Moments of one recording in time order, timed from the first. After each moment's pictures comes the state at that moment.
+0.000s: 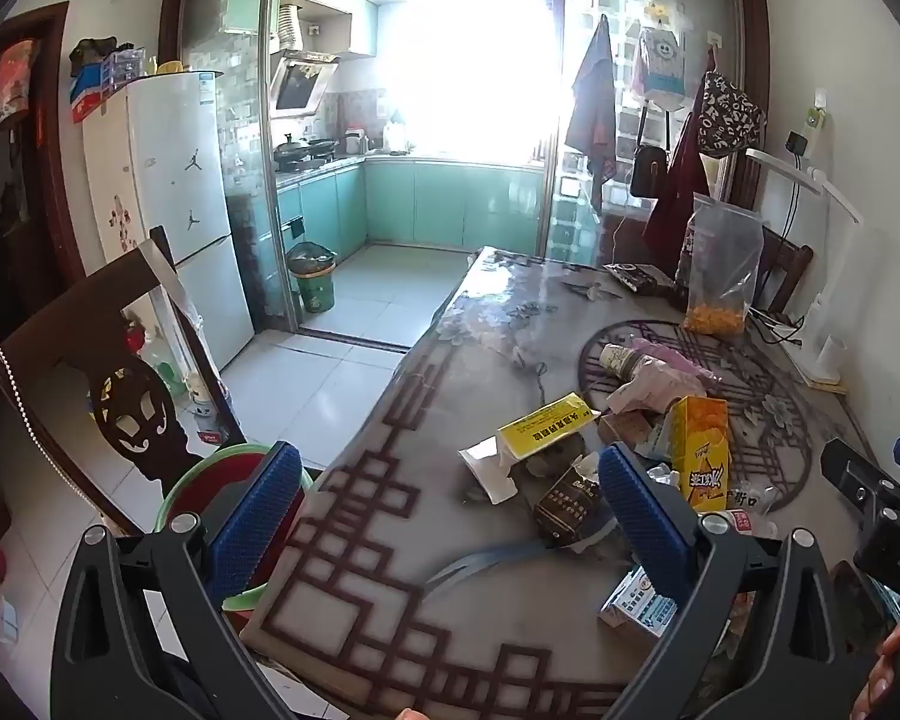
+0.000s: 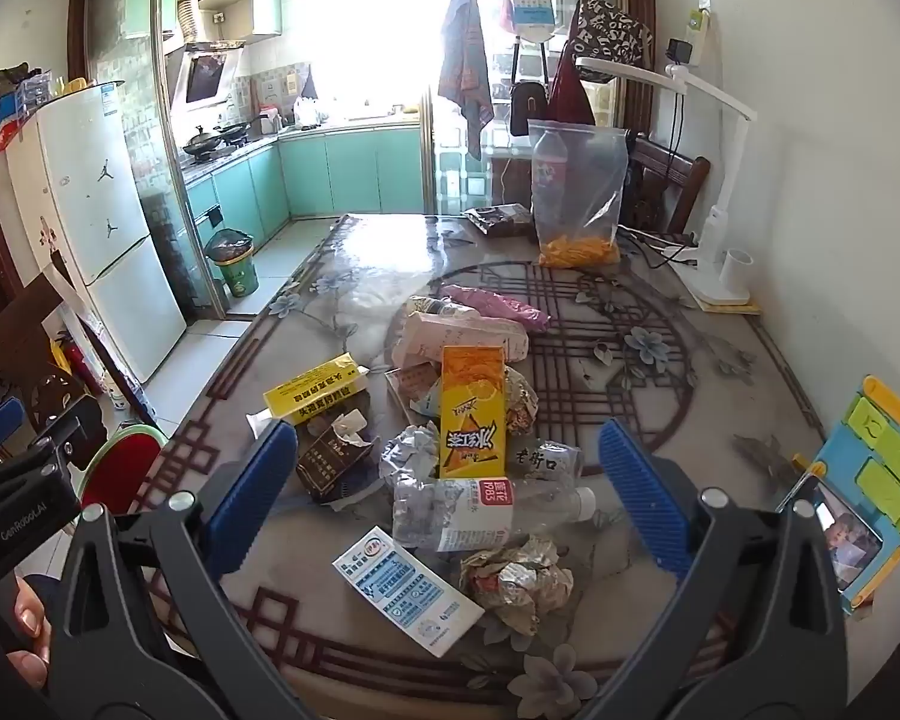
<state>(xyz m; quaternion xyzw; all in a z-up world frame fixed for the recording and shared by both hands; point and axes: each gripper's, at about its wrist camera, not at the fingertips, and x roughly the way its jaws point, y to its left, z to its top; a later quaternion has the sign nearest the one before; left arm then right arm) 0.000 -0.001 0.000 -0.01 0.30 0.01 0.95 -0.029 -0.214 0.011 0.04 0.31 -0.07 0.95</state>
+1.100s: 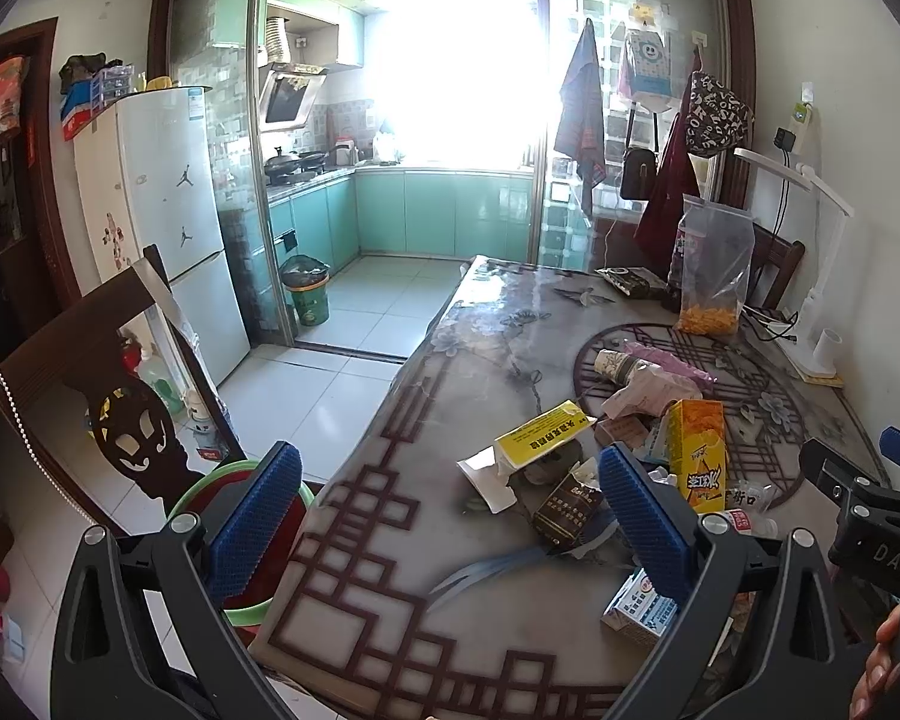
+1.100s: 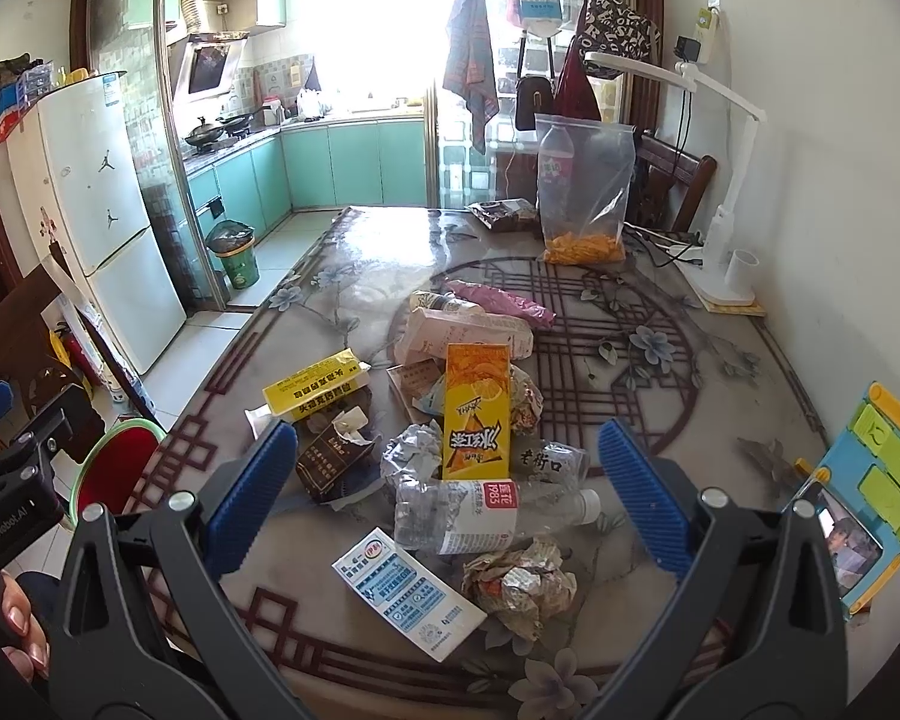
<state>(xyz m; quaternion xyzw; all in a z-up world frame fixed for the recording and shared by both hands) -0.001 -0.003 0.004 0.00 0.29 0.00 0.96 -0.019 -0.213 0.007 0.04 0.32 -0.07 0.94</state>
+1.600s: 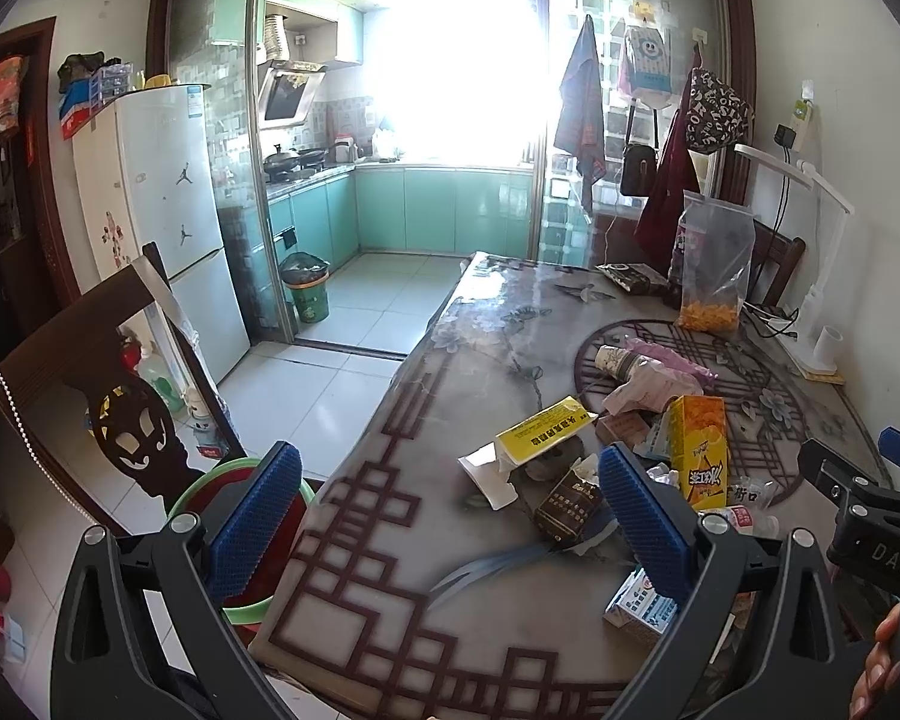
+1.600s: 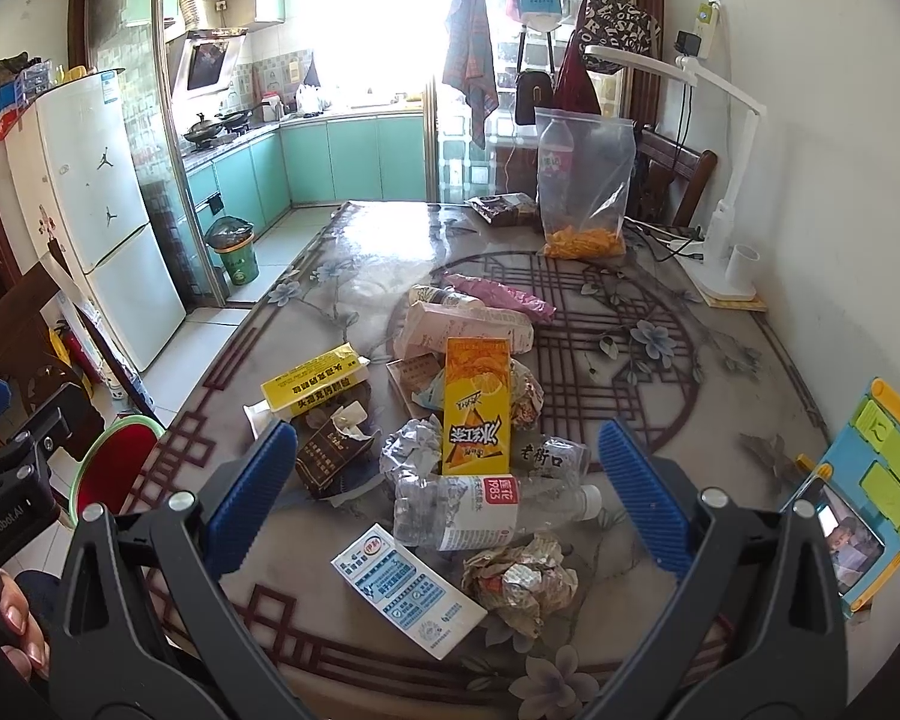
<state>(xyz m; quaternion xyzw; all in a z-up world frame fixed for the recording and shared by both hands) -0.001 -0.002 0.003 0.00 0.29 -0.01 0.96 -0.018 -0.214 0.005 0.04 0.33 -0.07 0.94</state>
